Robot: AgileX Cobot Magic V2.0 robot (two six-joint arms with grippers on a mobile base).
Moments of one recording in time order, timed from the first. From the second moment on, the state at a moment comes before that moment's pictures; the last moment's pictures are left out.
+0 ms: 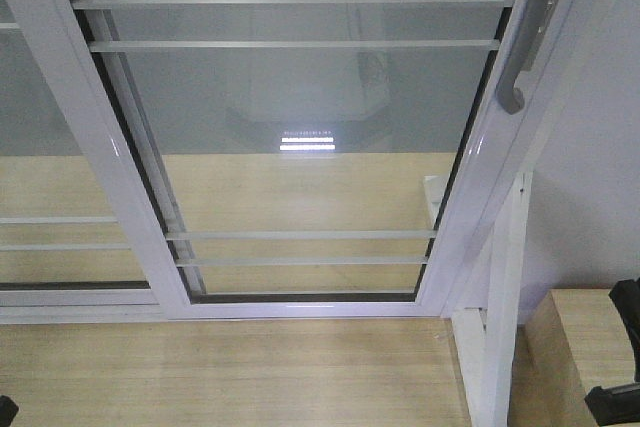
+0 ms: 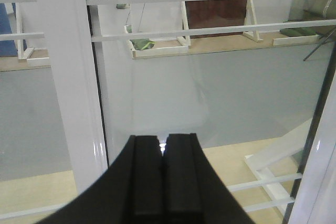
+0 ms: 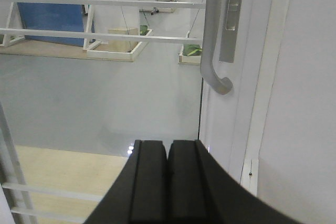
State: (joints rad) left arm -0.23 -0.01 0.03 0.12 0.19 -0.15; right arm 0.14 -0.01 0.03 0.10 0.18 -0.11
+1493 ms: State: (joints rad) left arm -0.23 -0.01 0.03 0.12 0.20 -0.15; right arm 0.14 0.03 0.03 0.16 0.13 -0.10
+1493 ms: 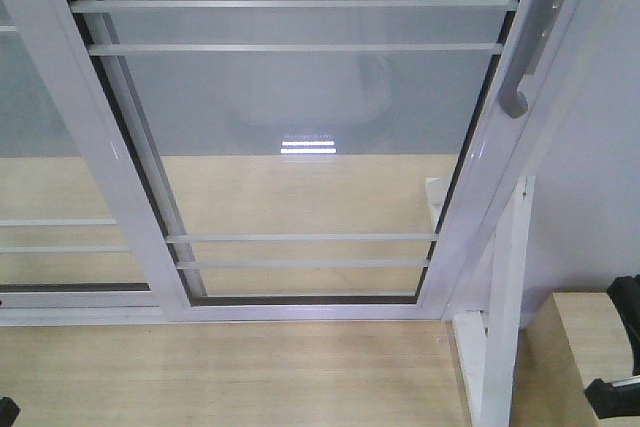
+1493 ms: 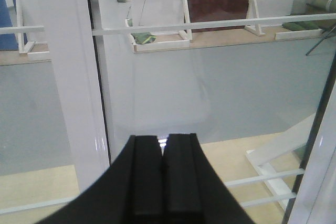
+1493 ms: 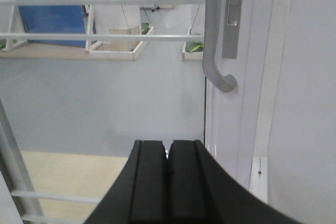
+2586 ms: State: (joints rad) left arm -0.23 1.14 -0.66 0.17 -0.37 -0.11; right arm 0.14 1.10 -0.69 0.19 -0.25 -0.30
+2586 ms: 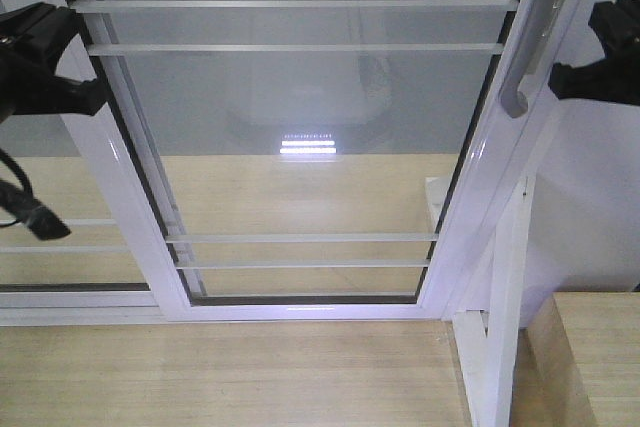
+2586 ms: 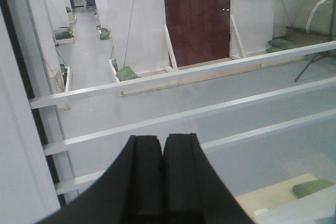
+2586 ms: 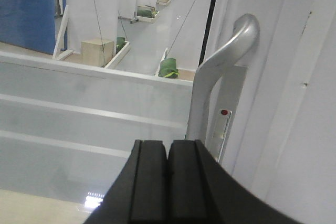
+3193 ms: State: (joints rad) left arm -0.23 1.25 -0.69 0.17 -0.49 -0.11; right arm 0.14 1.18 -0.71 0.19 -0.26 -0.34
